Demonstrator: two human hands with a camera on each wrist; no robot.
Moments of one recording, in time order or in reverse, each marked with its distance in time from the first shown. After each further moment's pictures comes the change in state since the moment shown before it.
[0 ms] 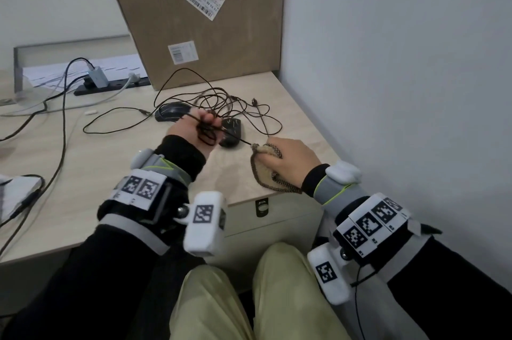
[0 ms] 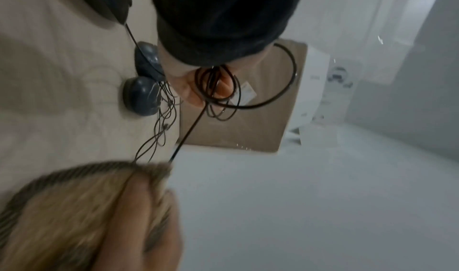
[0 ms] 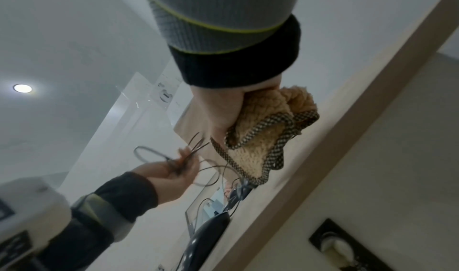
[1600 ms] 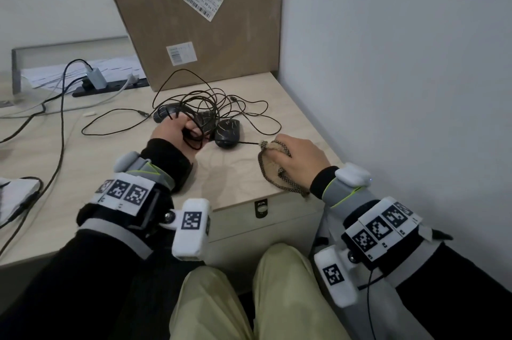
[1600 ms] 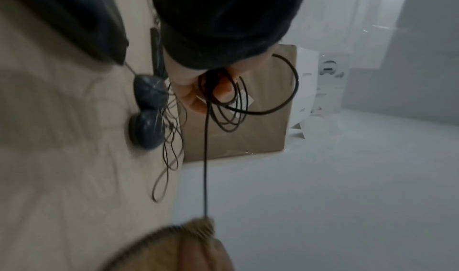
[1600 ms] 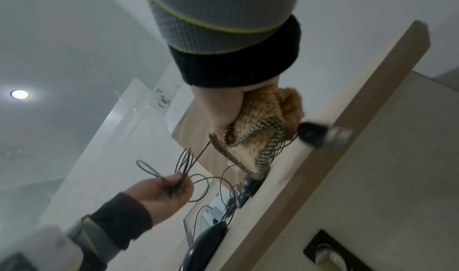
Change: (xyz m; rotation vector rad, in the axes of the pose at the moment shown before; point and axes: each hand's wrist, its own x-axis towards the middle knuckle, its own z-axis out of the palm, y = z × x) left_hand 0.013 0.012 -0.024 -0.054 0.103 0.022; right_hand -0.008 0.008 -0.011 -0.012 0.045 0.017
